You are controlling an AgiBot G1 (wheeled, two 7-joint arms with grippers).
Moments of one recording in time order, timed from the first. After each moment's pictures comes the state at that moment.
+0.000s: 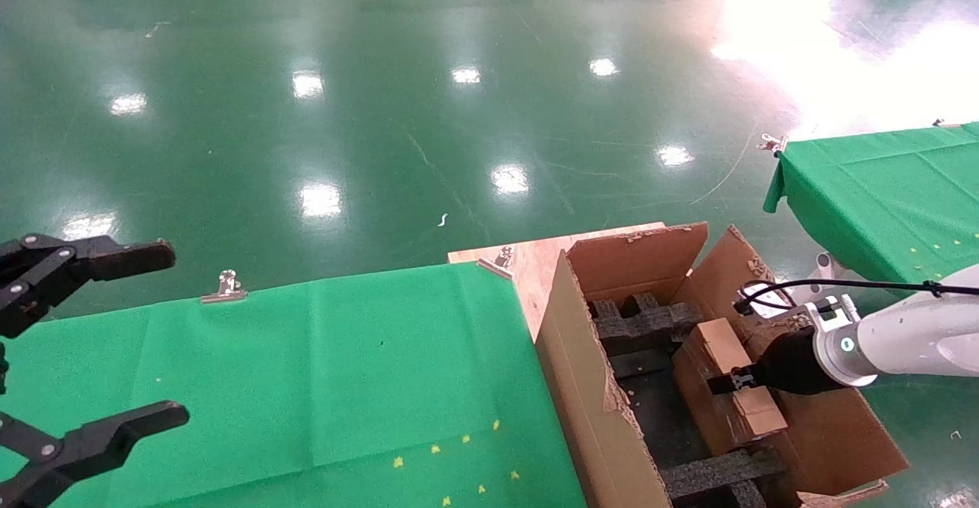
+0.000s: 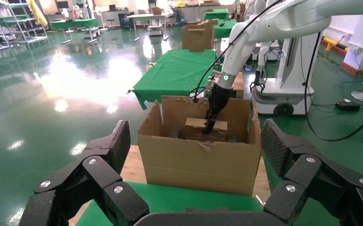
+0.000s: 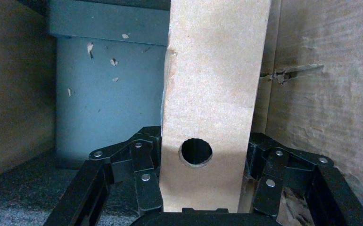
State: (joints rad) left arm -1.09 0.58 0.36 -1.24 0.66 1.45 -0.14; right arm 1.49 -0.74 -1.32 0.26 -1.31 -0.95 0.74
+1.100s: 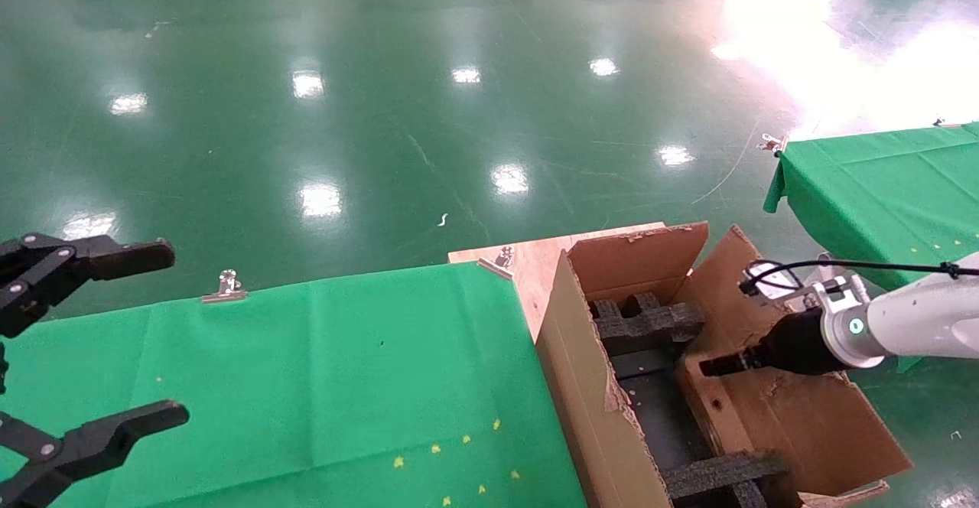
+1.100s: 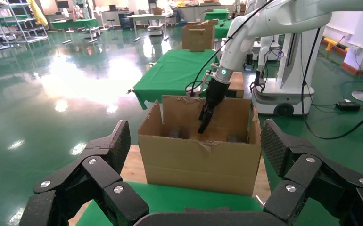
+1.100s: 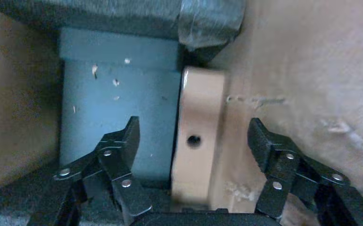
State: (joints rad) left arm -1.09 0.58 0.36 -1.24 0.66 1.45 -0.14; right arm 1.55 -0.71 -1.32 0.31 -1.32 -0.95 0.74
